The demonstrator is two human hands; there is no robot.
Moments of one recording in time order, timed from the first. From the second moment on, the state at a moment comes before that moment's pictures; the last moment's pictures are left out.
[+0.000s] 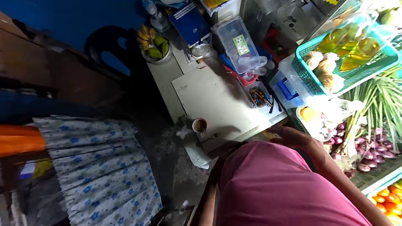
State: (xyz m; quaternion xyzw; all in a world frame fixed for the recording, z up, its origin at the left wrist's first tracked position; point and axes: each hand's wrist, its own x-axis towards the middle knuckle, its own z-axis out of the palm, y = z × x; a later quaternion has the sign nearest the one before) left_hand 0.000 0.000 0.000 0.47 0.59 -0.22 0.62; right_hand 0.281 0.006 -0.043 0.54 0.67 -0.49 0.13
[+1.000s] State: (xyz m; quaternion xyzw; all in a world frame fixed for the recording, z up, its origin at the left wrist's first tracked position) left_hand -0.140 -0.029 -0.214 0.38 0.70 0.24 0.55; right_hand 0.072 -0.013 -0.160 0.54 0.54 -0.62 -0.18
